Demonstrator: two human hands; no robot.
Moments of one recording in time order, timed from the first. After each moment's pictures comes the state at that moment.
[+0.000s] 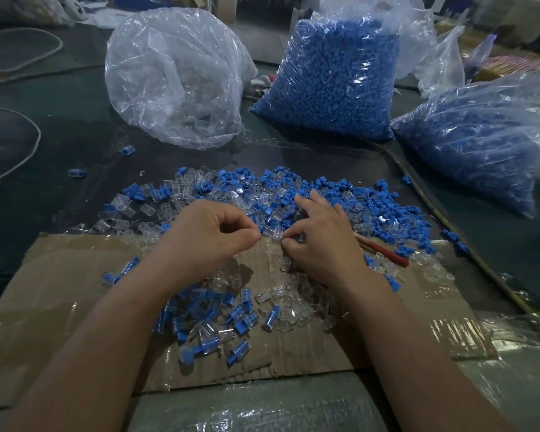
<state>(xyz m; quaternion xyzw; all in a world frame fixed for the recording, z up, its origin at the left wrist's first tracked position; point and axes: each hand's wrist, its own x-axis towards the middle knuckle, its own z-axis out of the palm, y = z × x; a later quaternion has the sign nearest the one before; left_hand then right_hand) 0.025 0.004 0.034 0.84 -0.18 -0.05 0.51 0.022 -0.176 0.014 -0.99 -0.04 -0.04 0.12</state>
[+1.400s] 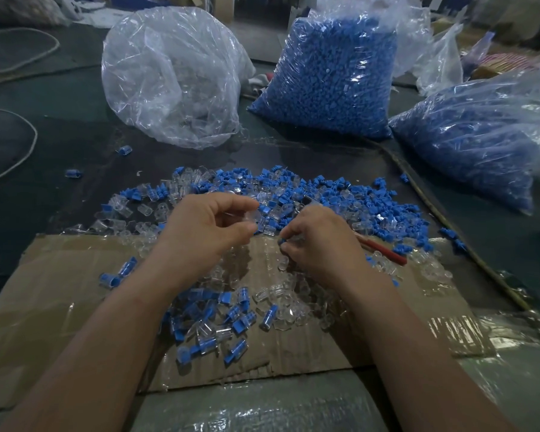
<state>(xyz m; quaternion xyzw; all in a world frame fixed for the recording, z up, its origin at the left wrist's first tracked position) 0.024 -0.002 0.034 0.80 -0.15 -0.03 0.58 0.014 -0.173 0.022 -0.99 -0.06 -0.07 0.11</state>
